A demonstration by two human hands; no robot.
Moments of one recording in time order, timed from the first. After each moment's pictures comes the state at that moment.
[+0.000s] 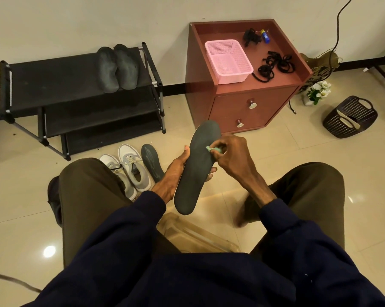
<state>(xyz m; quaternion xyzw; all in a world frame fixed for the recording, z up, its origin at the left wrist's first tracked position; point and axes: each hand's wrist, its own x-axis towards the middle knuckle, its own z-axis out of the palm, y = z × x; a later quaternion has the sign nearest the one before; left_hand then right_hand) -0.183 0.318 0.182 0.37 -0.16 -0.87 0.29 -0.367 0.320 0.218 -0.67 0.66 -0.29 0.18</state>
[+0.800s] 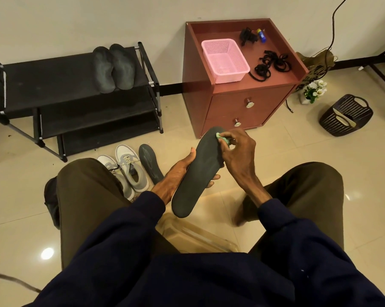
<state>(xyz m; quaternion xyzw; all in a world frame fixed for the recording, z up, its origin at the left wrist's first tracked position) -0.189 0.324 0.186 0.34 -0.19 -0.89 0.24 -0.374 0.321 0.206 -0.58 0.69 -0.42 0.11</state>
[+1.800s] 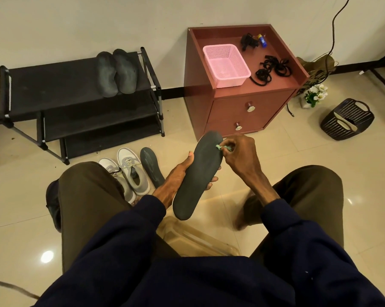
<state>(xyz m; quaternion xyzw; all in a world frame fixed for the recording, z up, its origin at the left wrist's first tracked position) -0.186 0.322 0.180 0.34 -0.20 -0.88 0.25 -0.390 0.310 0.212 -0.64 0.70 -0.29 0.12</state>
